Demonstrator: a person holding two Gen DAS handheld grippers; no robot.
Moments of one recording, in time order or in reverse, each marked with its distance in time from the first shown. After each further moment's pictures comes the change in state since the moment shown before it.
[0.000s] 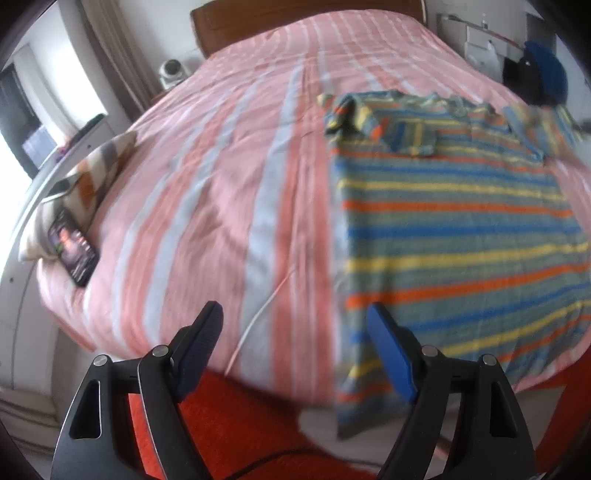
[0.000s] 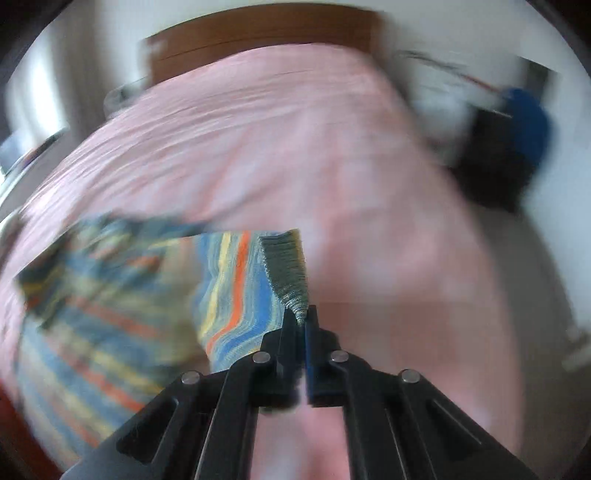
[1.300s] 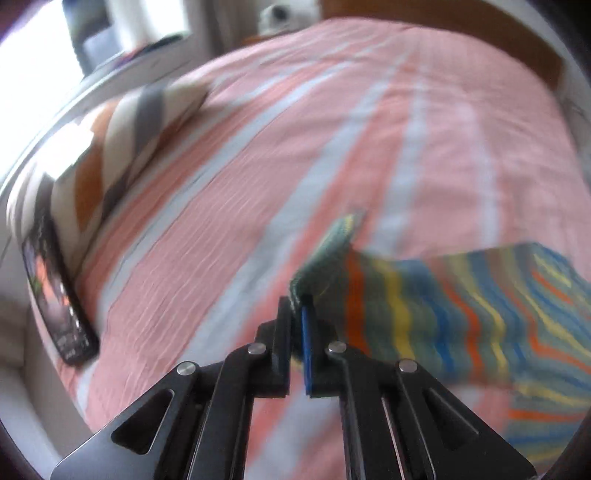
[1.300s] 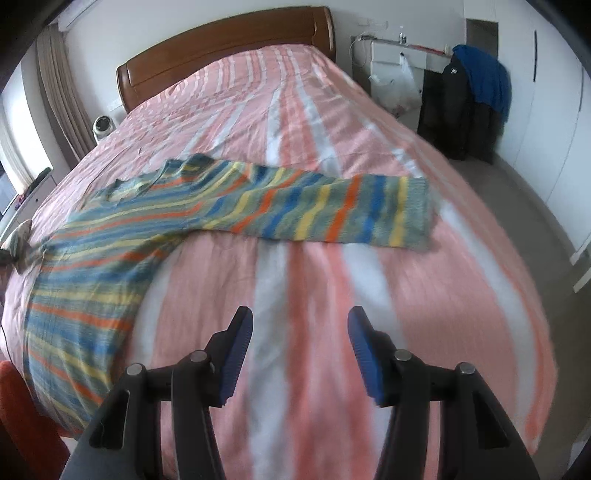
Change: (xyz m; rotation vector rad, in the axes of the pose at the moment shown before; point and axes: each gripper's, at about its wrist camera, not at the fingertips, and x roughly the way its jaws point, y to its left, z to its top) left arm 0.159 0.180 0.150 -0.457 0.144 0.147; right arm -0.047 0.030 -0.171 0.130 -0.013 0.067
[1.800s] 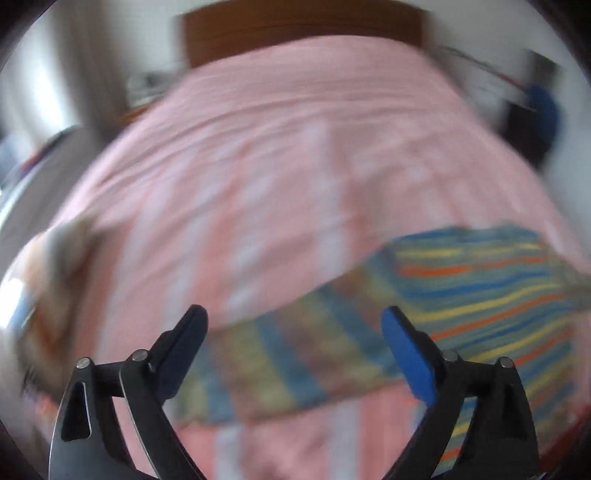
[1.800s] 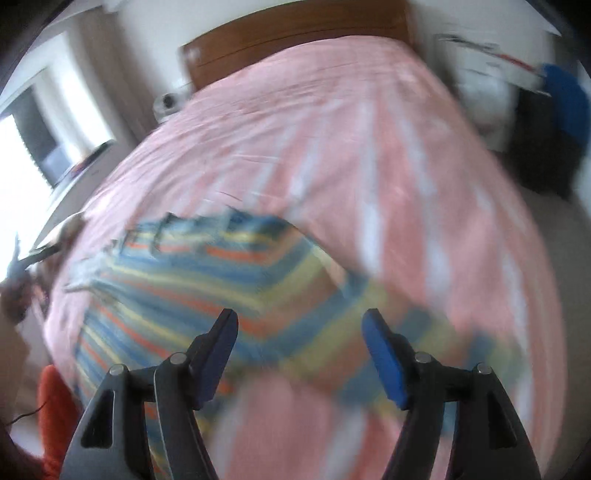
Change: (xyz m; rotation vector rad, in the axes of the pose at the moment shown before) left arm -0.113 -0.132 0.020 0.496 -0.149 -0.368; right arm 0.066 0.053 0.179 -0.192 0.081 0.299
